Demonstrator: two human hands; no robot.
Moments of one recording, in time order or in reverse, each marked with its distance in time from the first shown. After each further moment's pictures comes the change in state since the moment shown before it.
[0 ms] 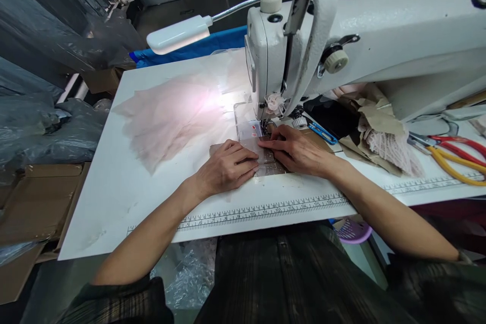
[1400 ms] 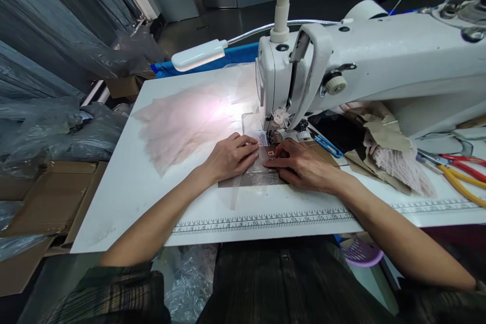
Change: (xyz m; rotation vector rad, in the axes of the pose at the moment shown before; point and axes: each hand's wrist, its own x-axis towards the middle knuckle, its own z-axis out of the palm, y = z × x) left_hand 0.008 -0.028 0.004 0.068 -0.015 -0.200; right_hand -0.004 -0.012 -0.009 -0.019 -0.140 0.033
